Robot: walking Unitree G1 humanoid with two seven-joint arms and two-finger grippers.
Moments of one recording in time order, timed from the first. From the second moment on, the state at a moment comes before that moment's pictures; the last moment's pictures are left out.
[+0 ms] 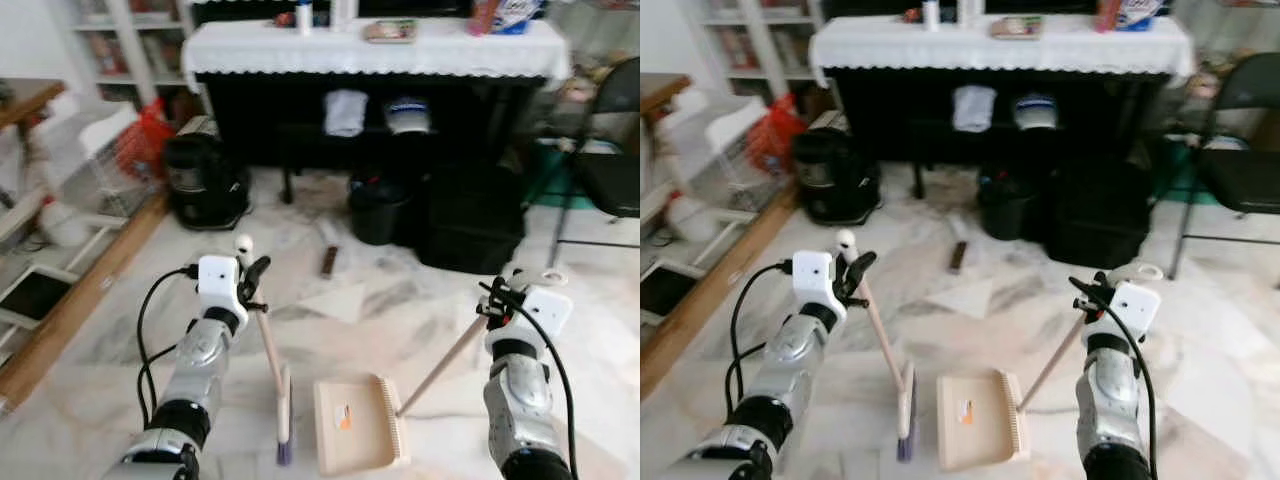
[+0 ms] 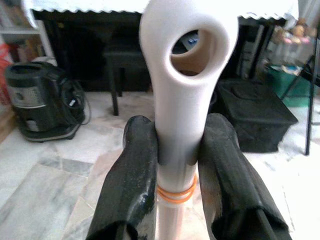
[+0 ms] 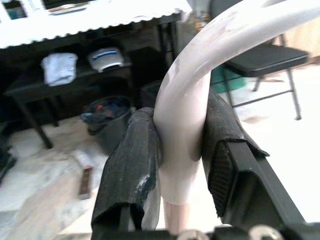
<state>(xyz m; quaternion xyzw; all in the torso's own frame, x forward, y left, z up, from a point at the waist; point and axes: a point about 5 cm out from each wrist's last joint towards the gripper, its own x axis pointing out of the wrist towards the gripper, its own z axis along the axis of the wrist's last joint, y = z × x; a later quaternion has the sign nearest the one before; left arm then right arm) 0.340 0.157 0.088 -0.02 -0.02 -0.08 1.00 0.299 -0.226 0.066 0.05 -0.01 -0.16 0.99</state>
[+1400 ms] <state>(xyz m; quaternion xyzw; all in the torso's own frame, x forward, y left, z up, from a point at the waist) 0.348 0.150 0.099 -0.02 -0.02 -0.11 0.99 0.301 -0.212 0.068 0.05 -0.02 -0.16 0.99</state>
